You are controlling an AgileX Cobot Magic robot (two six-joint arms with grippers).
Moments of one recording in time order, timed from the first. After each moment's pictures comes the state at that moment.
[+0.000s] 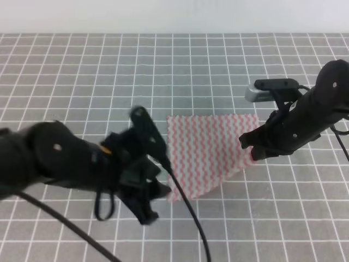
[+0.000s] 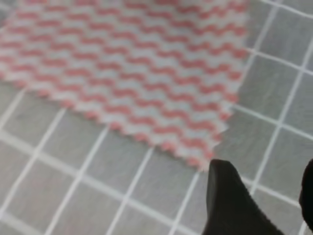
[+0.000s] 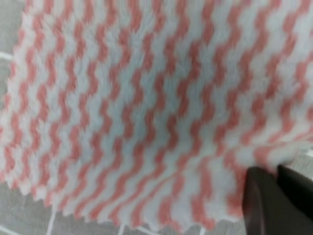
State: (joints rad) left arm -0.58 1.48 -0.84 -0.64 0.44 1.16; right arm 0.34 1.79 -1.22 0.33 0.77 -0.13
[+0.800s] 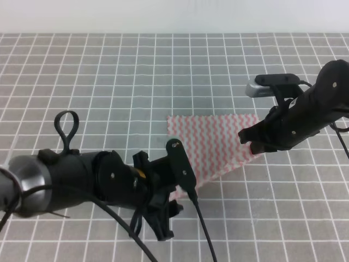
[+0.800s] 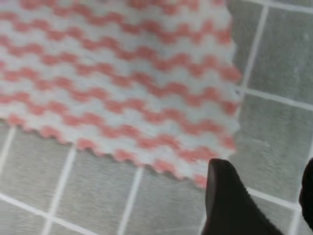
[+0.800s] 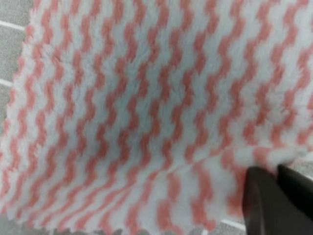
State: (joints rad) left arm -0.71 1.68 -0.86 -0.57 0.24 1.20; right arm 0.34 1.78 -1.23 0.33 0.71 -0.13
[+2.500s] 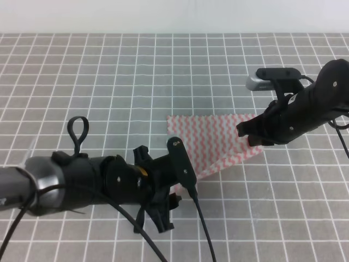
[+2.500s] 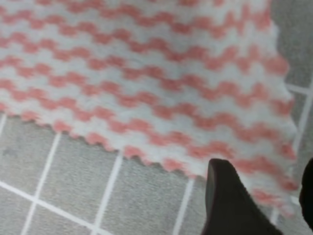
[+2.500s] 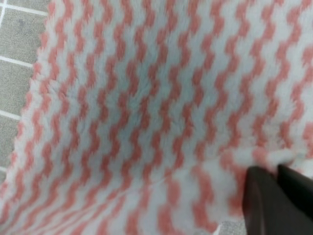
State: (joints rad) left arm -0.71 1.74 -0.86 -0.57 0.11 1.24; right arm 0.34 1.79 -1.23 0.35 0.64 -0.13
